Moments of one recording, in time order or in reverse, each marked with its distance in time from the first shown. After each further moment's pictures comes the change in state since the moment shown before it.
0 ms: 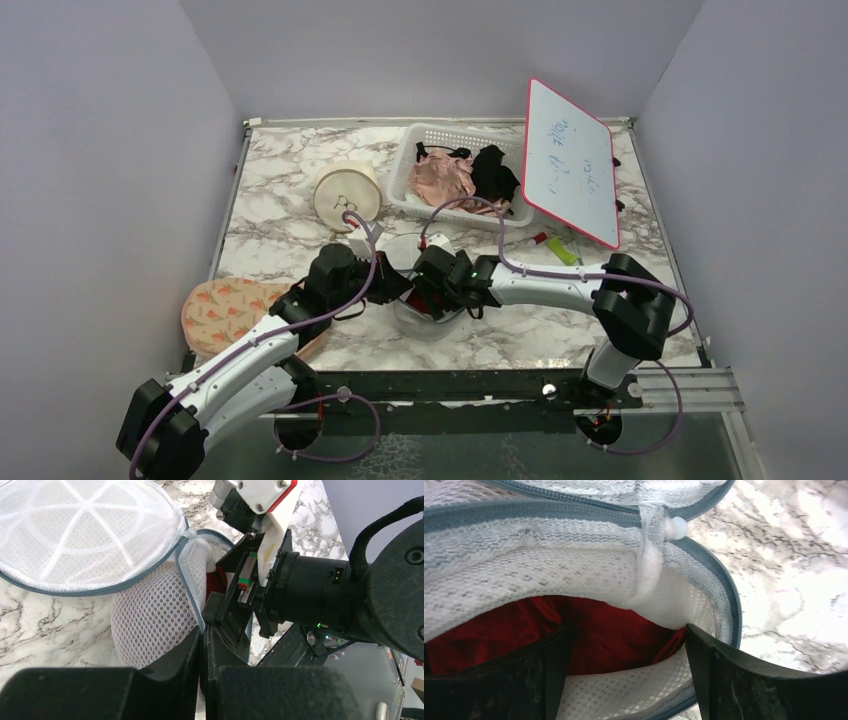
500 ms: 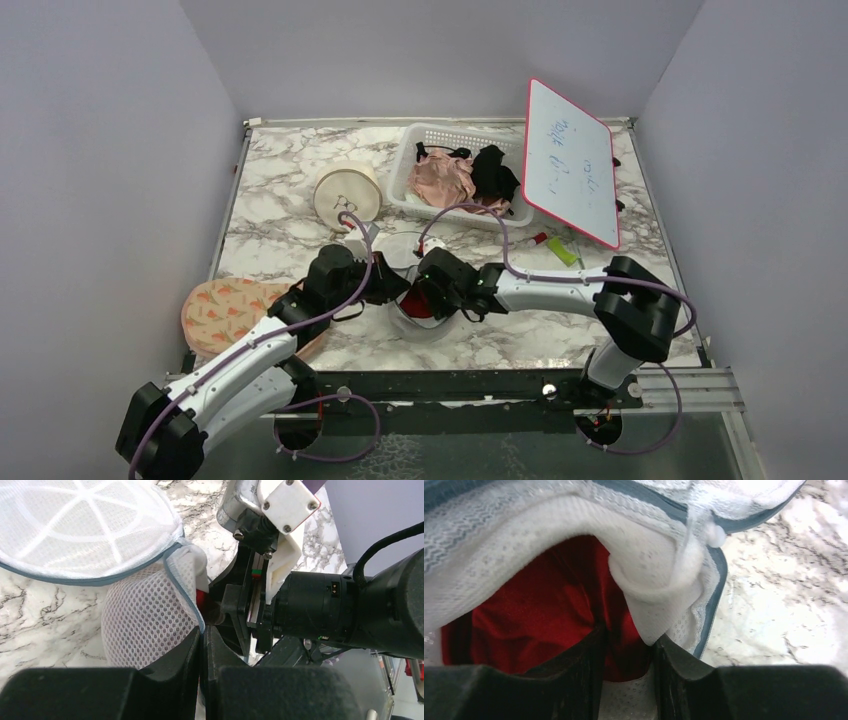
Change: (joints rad) left arm 0.000 -0.007 0.000 -0.031 -0.026 -0.038; right arm 0.000 -0.024 -0.104 0.218 -0.164 -0.003
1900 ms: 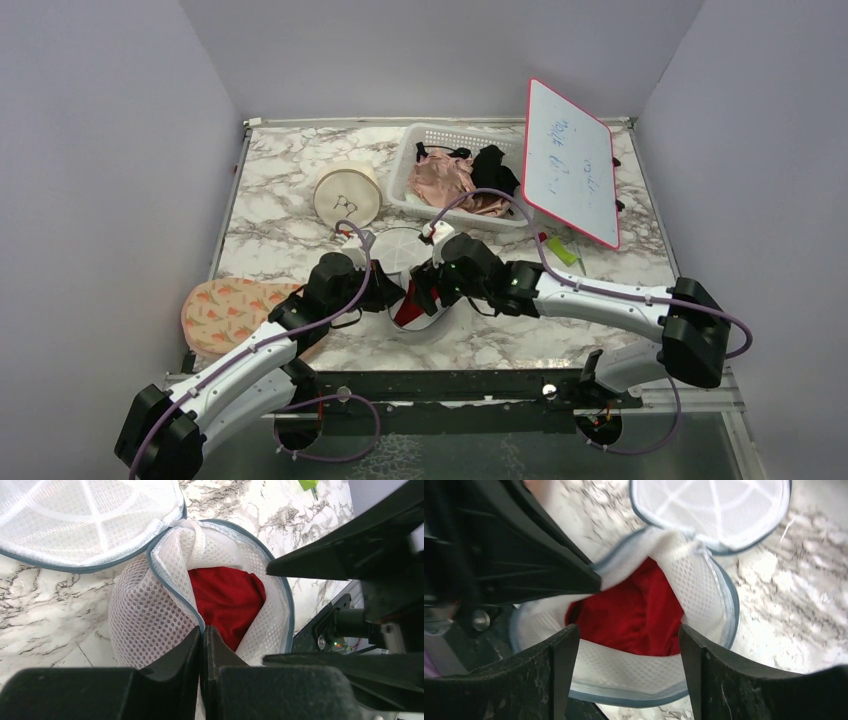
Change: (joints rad) left arm 0.000 -0.032 -0.070 -0.006 -0.029 -0.017; right arm 0.000 -0.246 -0.042 0.083 -0.094 -0.084
